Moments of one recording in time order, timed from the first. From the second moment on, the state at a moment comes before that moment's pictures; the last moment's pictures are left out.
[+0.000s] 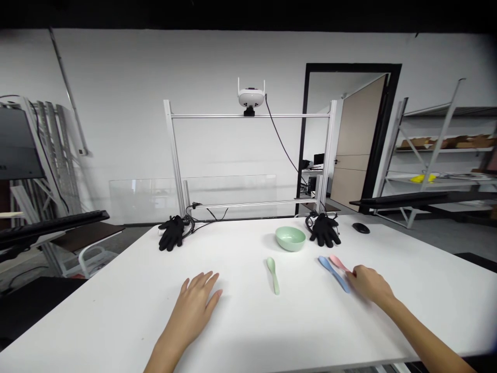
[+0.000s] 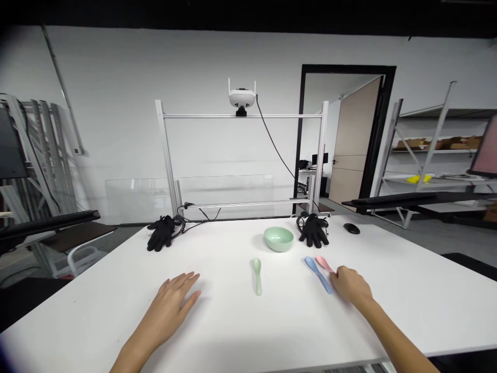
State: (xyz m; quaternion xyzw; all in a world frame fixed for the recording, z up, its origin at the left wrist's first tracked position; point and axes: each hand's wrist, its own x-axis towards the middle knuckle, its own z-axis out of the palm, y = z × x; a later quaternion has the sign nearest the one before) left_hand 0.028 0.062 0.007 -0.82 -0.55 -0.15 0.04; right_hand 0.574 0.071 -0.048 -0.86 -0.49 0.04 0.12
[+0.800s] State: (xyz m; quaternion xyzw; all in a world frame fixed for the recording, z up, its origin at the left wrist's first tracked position) left_hand 0.025 0.061 0.009 -0.82 -0.55 -0.16 0.03; right_hand 0.543 0.079 -0.023 -0.85 -0.50 0.04 0.13
